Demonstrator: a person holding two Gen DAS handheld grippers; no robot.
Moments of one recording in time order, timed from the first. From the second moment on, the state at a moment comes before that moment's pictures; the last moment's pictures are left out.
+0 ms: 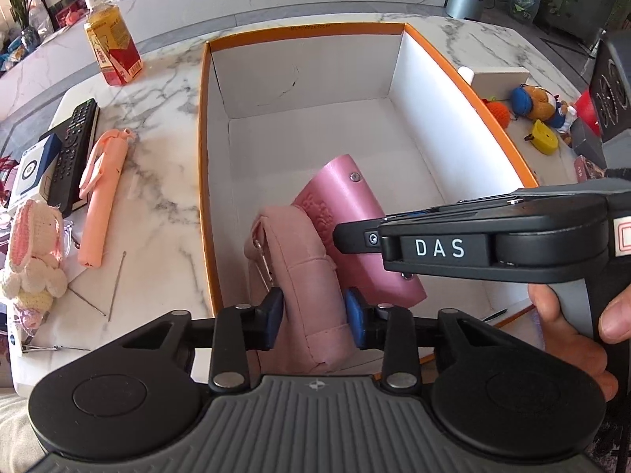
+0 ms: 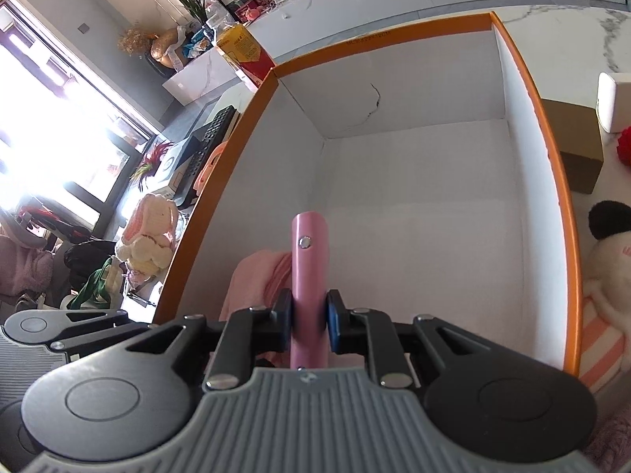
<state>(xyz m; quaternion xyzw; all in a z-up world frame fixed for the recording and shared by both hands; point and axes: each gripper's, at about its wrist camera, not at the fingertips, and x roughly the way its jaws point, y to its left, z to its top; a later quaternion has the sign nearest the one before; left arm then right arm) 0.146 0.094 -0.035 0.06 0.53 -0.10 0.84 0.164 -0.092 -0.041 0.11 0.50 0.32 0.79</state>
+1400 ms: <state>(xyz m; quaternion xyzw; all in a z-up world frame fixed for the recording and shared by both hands) 0.119 0.153 -0.027 -0.08 0.49 -0.07 0.86 0.148 -0.083 -0.049 0.13 0.52 0.33 0.77</state>
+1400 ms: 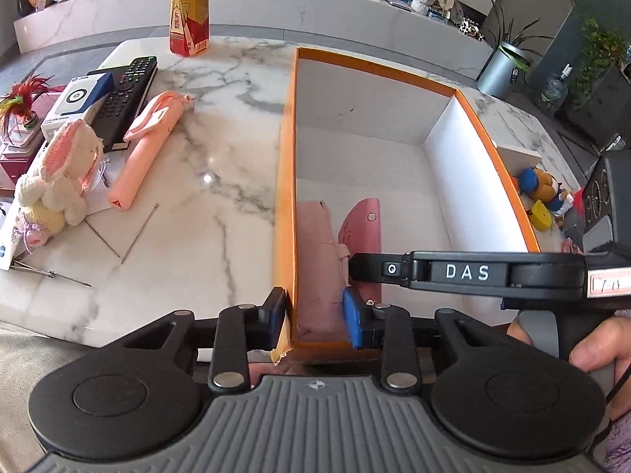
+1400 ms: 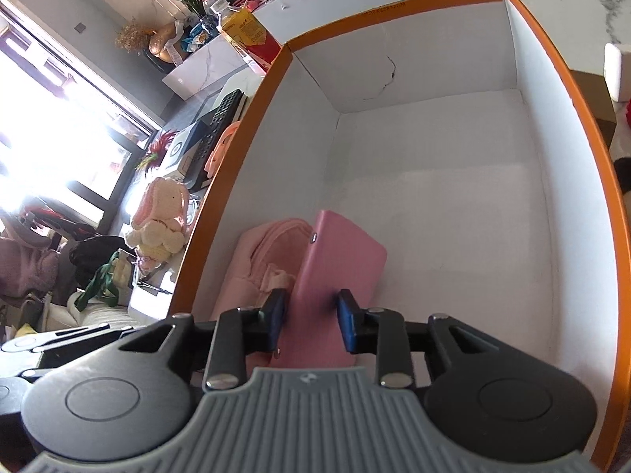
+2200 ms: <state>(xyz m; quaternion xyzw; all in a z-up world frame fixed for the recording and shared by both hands) 0.106 0.145 -0.026 -0.10 0.48 -0.05 0.87 0.152 -0.079 -0.050 0.13 0.54 0.36 0.75</state>
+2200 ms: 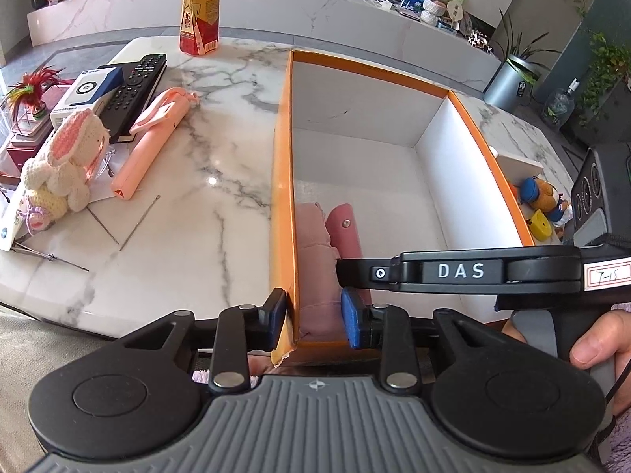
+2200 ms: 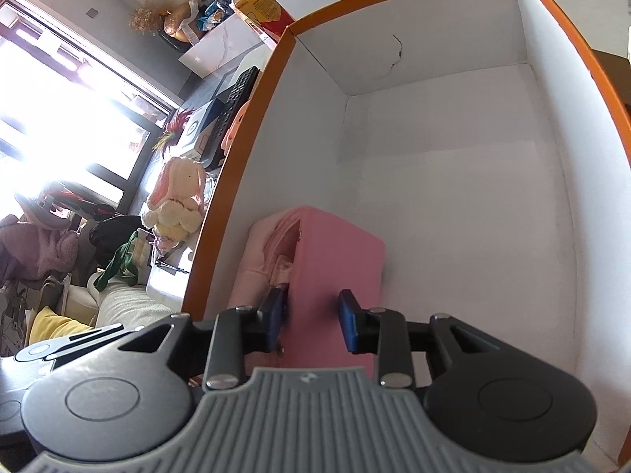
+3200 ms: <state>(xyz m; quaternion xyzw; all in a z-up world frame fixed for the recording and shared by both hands) 0.103 0.138 -0.016 -0.06 0.47 -0.04 0.88 0.133 -0.066 -0.027 0.00 0.49 0.36 0.80</state>
